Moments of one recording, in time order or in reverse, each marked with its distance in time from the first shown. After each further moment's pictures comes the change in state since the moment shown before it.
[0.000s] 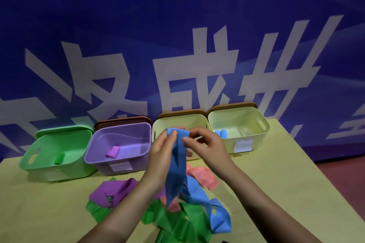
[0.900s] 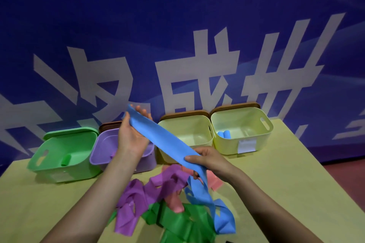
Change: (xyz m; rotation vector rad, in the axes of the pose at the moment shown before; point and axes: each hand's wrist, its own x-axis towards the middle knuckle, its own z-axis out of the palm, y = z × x) left_hand 0.088 0.000 -0.065 -0.852 0.210 -0.116; right_hand 0.004 0.057 -0.006 0.147 -0.351 0.411
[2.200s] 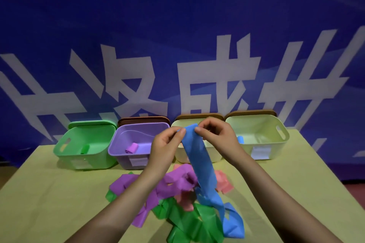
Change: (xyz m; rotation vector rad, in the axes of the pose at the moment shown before) left_hand -0.075 -0.022 -0.009 0.988 -0.233 0.349; right_hand -0.001 -0.072 0.026 -0.110 0.255 -0.487
